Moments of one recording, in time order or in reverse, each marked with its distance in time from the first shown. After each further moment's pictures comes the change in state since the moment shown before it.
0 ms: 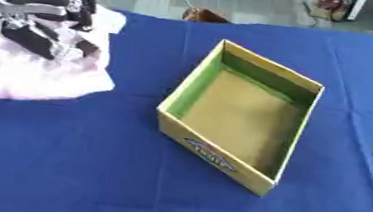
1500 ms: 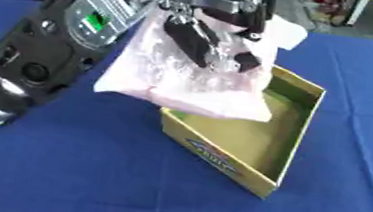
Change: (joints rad) left arm -0.399 -0.520 -0.158 0.173 0.084 -0.041 -0.157; right arm -0.027 0.023 0.031 0.000 -0.019 -0.012 0.039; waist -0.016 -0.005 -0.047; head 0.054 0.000
